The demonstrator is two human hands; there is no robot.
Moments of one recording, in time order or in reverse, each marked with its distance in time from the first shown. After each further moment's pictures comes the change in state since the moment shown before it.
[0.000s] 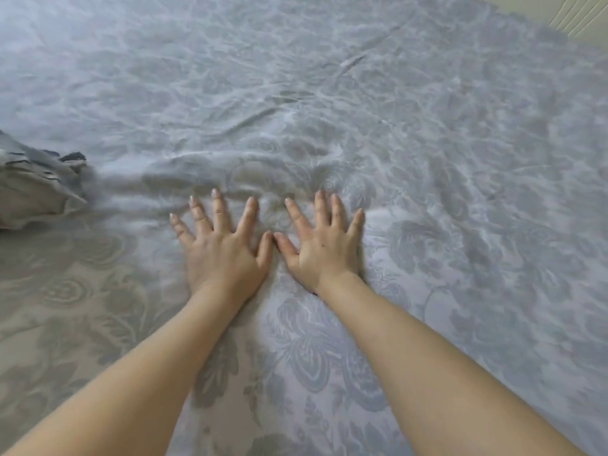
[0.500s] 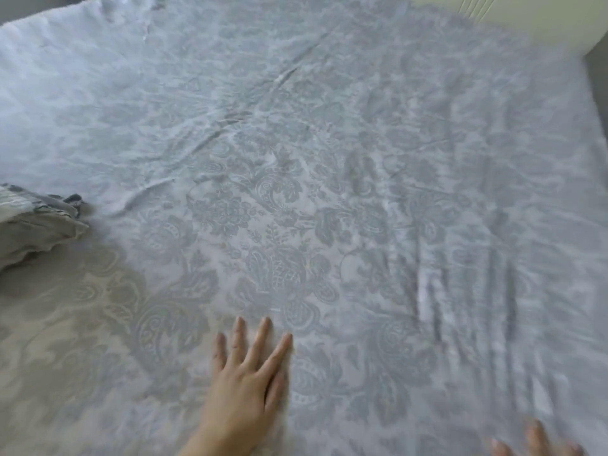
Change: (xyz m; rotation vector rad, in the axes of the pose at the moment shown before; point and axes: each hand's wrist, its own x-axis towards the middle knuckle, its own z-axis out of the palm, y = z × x) left_hand -0.222 0.022 -0.041 -0.141 -0.326 0.509; right_hand -0.371 0.212 0.013 -0.651 0.394 0.430
